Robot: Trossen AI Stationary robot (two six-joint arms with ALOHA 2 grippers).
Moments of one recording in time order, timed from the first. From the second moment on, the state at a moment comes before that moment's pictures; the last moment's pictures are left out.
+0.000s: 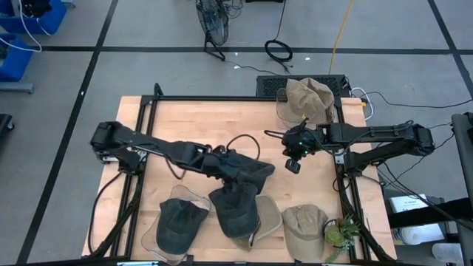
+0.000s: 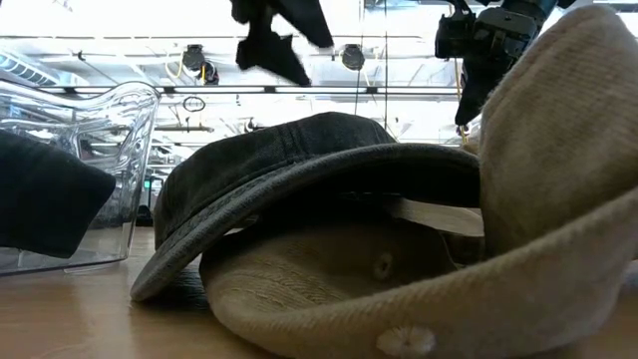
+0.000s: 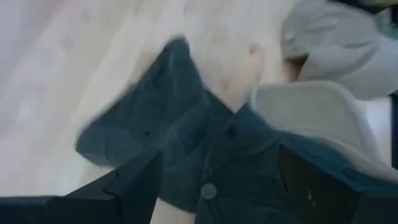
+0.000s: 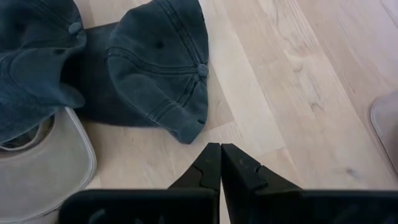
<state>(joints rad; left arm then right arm) -0.18 1.69 1.40 -0.59 -0.15 -0.49 -0.07 1.15 0.91 -0.75 0.05 0.28</state>
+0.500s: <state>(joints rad) -0.12 1.86 1.40 -0.72 0.15 -0.52 -0.07 1.14 0.80 -0.63 -0.01 0.30</state>
